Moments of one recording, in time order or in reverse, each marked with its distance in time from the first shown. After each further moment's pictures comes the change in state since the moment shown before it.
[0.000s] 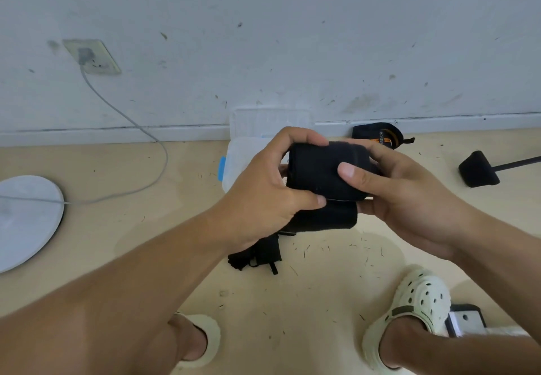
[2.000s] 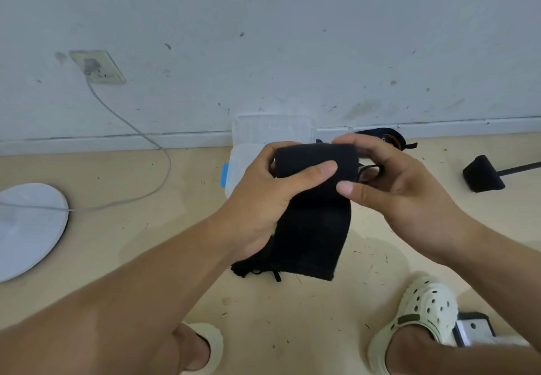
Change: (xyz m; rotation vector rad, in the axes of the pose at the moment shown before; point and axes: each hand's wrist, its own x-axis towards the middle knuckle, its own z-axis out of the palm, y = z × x) left_hand 0.003 0.008 0.005 -0.279 0.197 -0.229; right_hand 0.001 0.001 0.004 -0.224 0.080 -0.230
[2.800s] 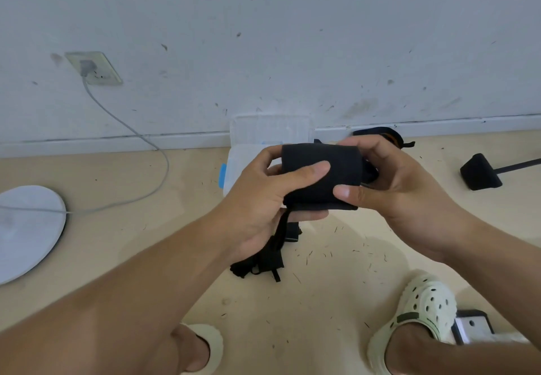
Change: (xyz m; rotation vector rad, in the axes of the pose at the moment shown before) left_hand 0.001 0.000 -0.001 -0.081 -0.041 -0.057; right_hand 0.002 0.007 -0.005 0.065 -0.021 0.037
